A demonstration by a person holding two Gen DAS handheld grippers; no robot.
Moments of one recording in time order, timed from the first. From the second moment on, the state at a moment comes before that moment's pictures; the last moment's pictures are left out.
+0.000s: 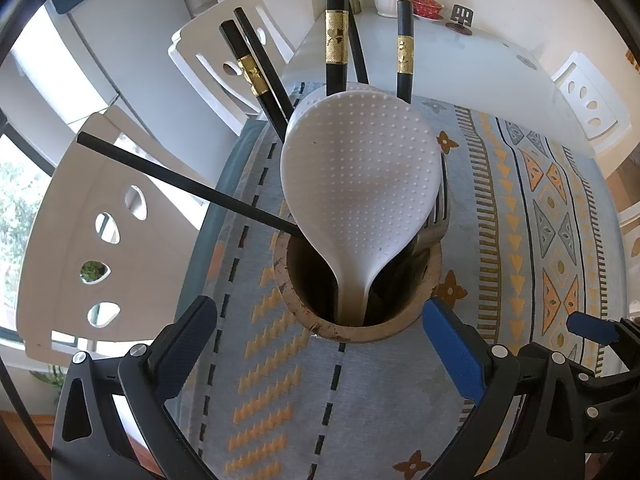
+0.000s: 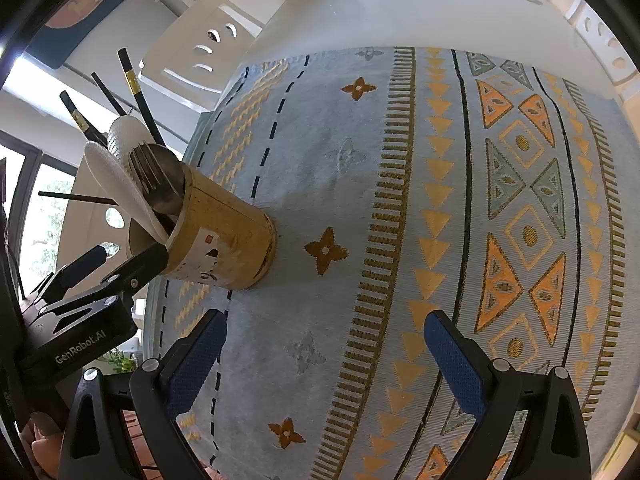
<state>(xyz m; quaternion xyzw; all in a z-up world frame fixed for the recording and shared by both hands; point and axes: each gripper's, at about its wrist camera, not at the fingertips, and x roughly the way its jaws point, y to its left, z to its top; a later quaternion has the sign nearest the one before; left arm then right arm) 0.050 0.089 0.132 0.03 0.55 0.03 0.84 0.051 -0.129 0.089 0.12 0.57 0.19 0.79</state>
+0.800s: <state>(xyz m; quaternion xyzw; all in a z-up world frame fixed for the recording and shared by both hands) 0.049 0.091 0.133 0.02 0.54 0.03 0.84 0.051 -0.136 0.090 0.13 0.57 0.18 0.79</state>
